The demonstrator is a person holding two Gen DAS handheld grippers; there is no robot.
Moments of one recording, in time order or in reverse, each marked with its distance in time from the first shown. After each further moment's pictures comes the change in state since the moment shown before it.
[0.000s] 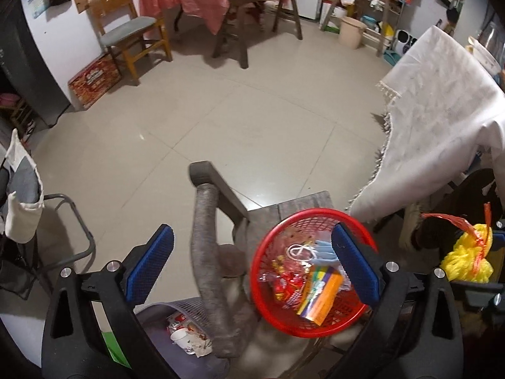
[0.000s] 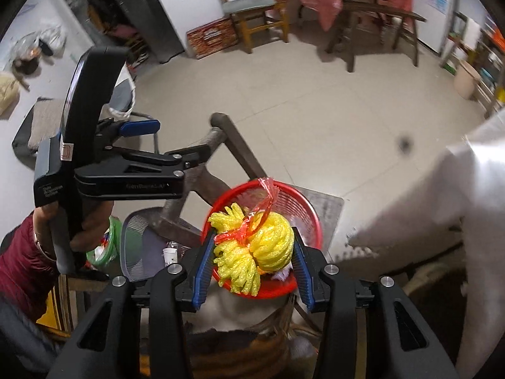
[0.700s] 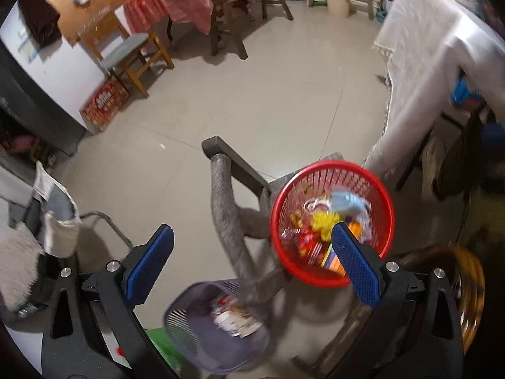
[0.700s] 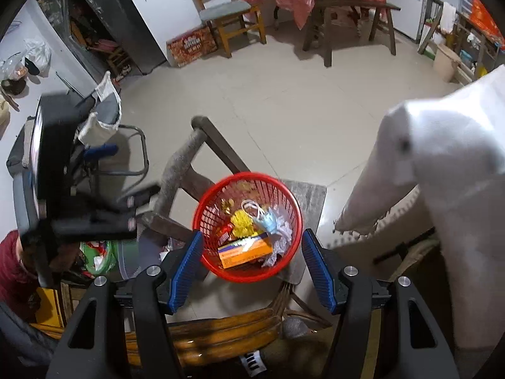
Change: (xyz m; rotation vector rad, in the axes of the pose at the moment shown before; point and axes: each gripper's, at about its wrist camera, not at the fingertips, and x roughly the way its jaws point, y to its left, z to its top) left arm -0.051 -0.038 -0.050 0.215 0.041 0.148; right arm -0.046 -0.016 -0.029 0.096 -0.054 -0.058
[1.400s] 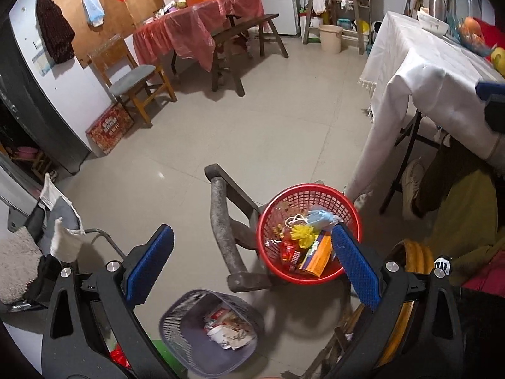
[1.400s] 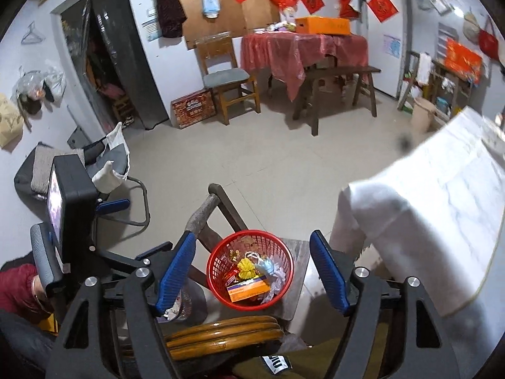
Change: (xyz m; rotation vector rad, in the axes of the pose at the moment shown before) left arm -0.071 -0.011 -0.019 -0.043 -0.163 -0.036; right arm -0.101 0.022 -0.027 0.006 -0.278 -0.067
